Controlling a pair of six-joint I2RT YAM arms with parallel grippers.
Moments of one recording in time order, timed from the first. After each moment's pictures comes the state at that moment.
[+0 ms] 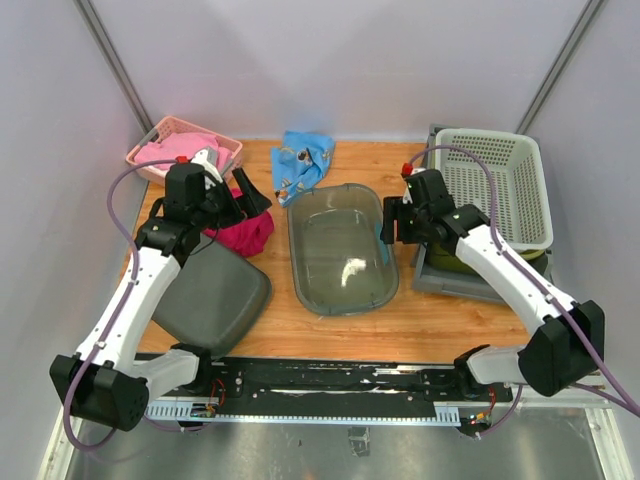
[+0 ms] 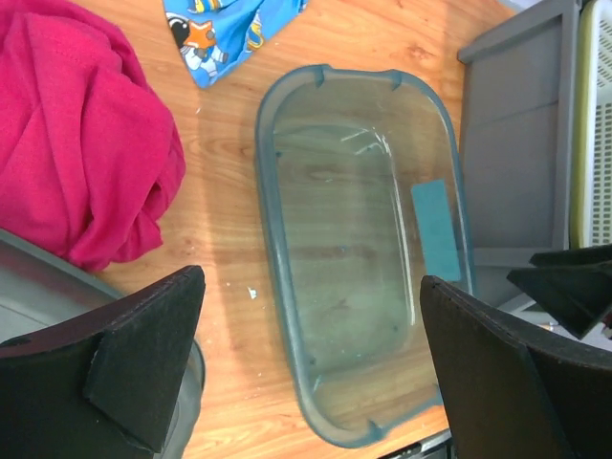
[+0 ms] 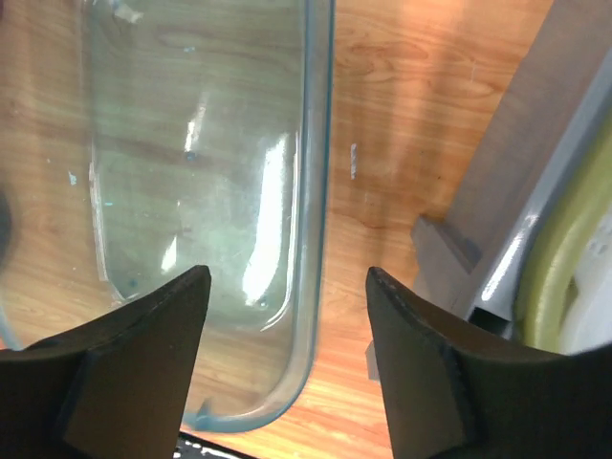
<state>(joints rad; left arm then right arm) -0.22 1.10 1.10 -0.50 0.18 -0.57 0.46 1.33 1.13 -0.66 0.03 0.33</state>
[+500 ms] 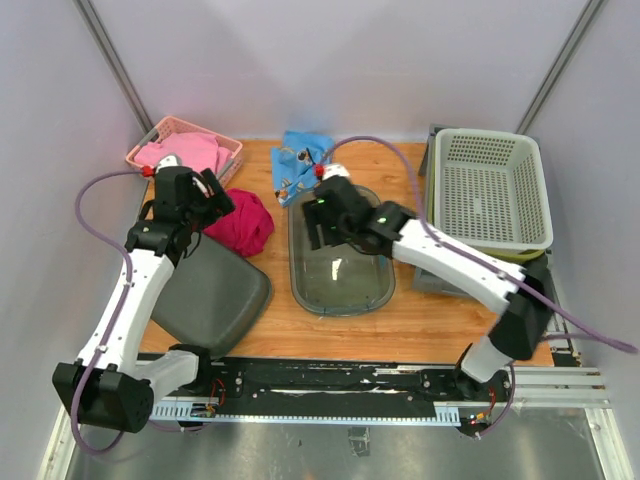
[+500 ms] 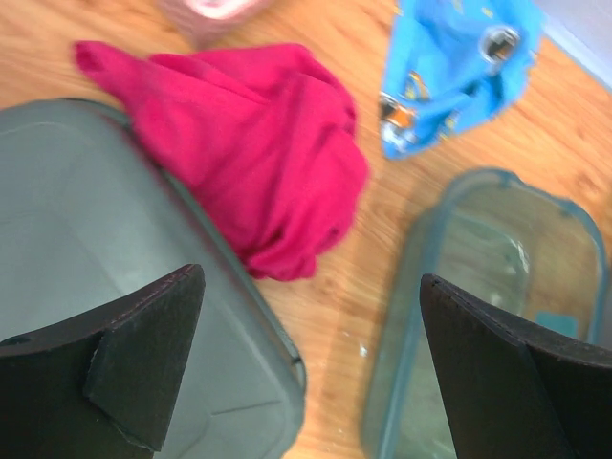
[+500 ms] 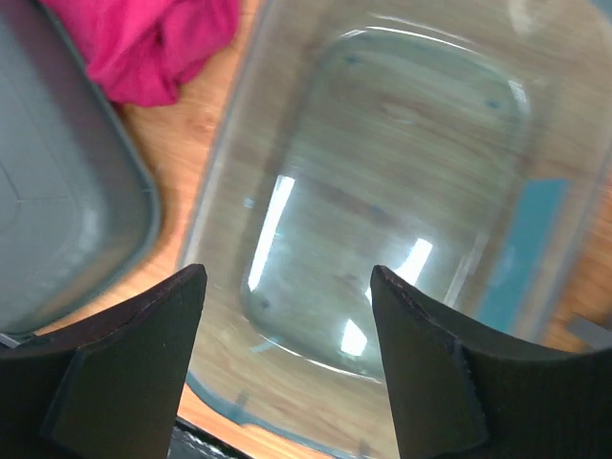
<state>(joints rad) -0.17 1.08 1.09 -0.59 -0.20 -0.59 0.87 1.52 1.43 -0.65 0.27 0.41</state>
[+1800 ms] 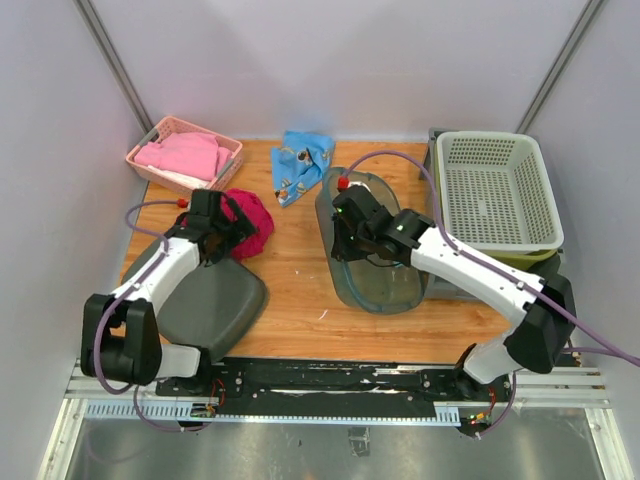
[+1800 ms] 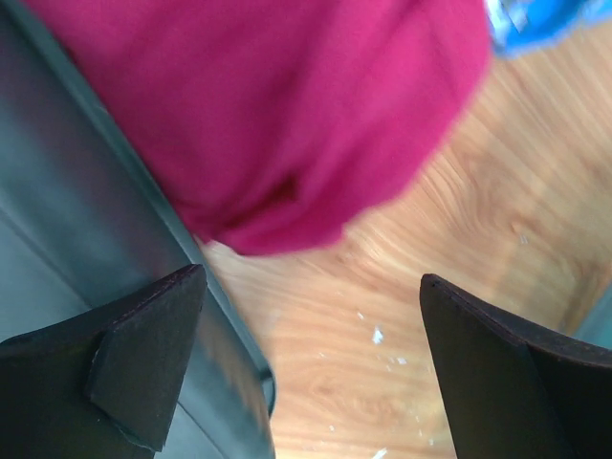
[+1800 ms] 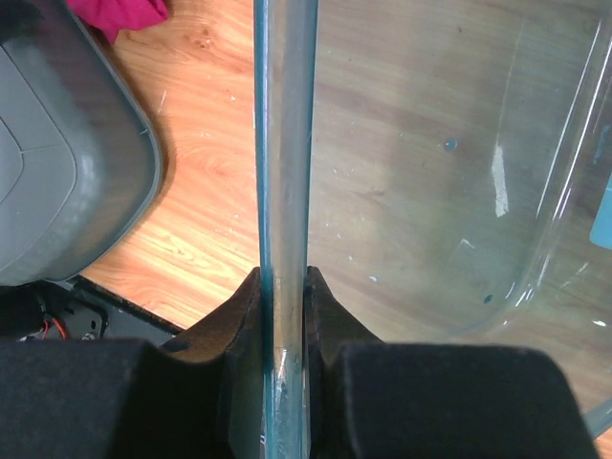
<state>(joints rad) -0.19 1.34 0.85 -0.37 -0.03 -0.77 0.88 1.51 1.37 -0.74 0.15 0.60</state>
